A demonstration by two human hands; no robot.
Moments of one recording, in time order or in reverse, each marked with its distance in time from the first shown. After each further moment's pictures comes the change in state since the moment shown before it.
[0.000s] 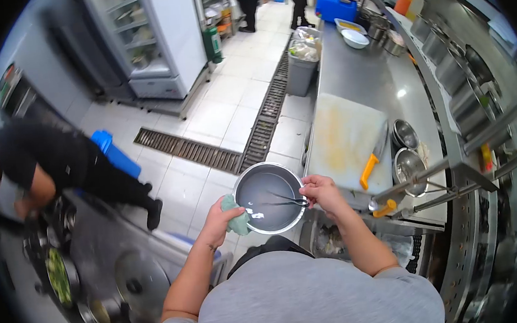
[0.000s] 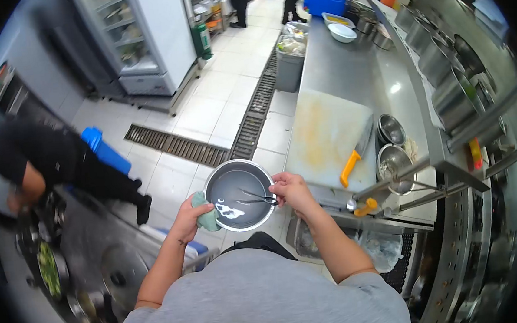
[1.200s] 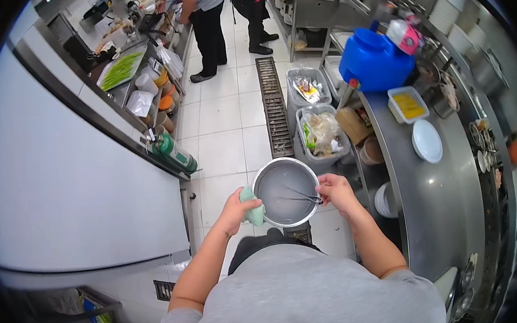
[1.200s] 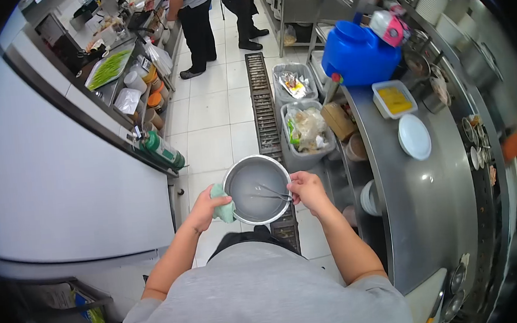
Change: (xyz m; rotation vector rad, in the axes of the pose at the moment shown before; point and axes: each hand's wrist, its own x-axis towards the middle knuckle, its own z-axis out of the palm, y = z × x) left_hand 1.049 0.520 -0.048 0.348 -0.362 -0.213; right_hand 0.939 -0.408 -0.124 0.117 0.422 -0.013
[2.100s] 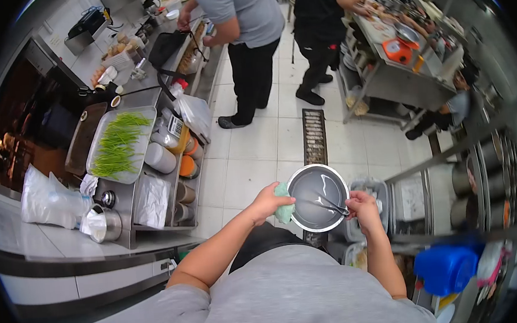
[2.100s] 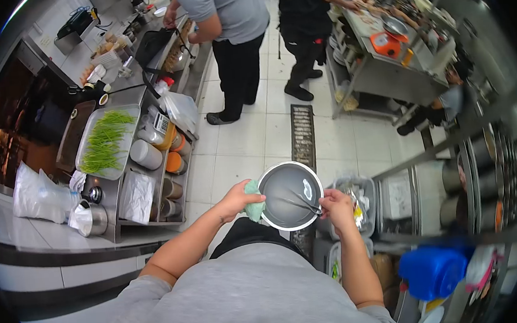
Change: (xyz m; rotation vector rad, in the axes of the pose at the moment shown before) left_hand 0.618 0.400 -0.228 0.081 -0.078 -0.076; right_hand 0.665 -0.310 0.056 0.026 0.105 0.052
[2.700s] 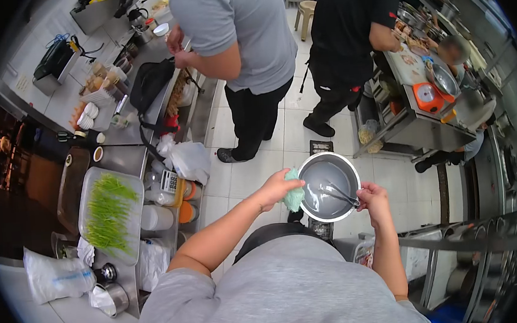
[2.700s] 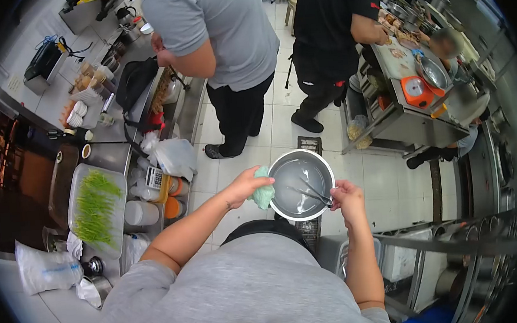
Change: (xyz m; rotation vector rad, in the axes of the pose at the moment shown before) left_hand 0.268 0.227 -0.127 -0.062 -0.066 0.062; right_hand 0.313 -0.183 0.052 -0.013 0.094 -0.073
